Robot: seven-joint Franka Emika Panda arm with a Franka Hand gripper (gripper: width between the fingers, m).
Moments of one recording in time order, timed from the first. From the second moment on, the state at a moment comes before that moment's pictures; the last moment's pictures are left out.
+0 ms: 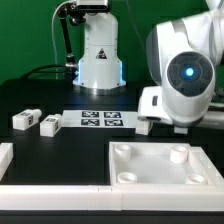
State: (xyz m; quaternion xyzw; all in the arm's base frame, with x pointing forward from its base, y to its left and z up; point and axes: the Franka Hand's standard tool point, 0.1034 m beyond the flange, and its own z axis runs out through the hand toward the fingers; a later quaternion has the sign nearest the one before) arm 0.444 0.152 0.031 -0.89 0.13 0.43 0.09
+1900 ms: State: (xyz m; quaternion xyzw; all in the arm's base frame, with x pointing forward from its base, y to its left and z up) arm 0.644 0.101 0.155 -0.98 0.03 -0.17 0.07
